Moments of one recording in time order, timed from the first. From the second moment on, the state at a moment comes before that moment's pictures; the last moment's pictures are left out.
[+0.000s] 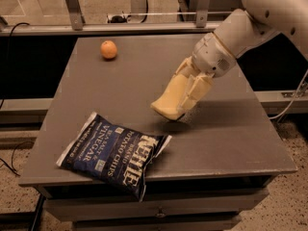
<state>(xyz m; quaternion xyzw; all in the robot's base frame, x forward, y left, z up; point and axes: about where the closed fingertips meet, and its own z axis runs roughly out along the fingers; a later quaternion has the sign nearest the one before) 0.533 -0.075 0.884 -0.70 0.62 0.26 0.24</state>
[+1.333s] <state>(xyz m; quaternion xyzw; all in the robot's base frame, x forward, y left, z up) 0.524 -0.071 0.876 -0.71 0.61 0.26 0.23</state>
